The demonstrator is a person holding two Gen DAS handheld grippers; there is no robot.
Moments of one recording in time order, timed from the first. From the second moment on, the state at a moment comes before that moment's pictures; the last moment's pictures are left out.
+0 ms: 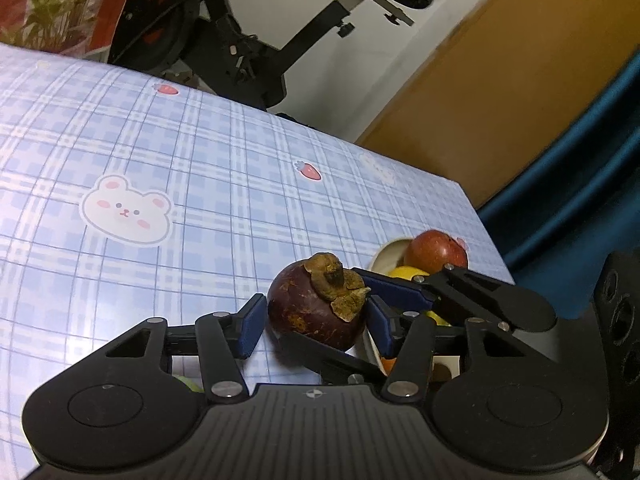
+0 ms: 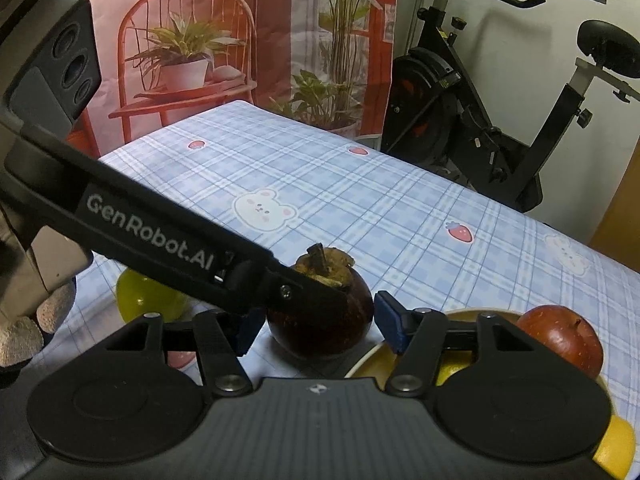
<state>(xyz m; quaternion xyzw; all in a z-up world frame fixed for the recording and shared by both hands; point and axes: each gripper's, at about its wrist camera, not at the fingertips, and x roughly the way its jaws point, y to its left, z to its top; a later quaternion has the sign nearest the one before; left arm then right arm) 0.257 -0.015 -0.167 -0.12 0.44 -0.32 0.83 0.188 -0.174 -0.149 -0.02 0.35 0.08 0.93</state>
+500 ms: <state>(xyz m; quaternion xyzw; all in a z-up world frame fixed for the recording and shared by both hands) 0.229 -0.021 -0.125 -0.10 0.39 -0.34 0.85 0.146 -0.178 -0.116 0.01 0.30 0.06 0.95</state>
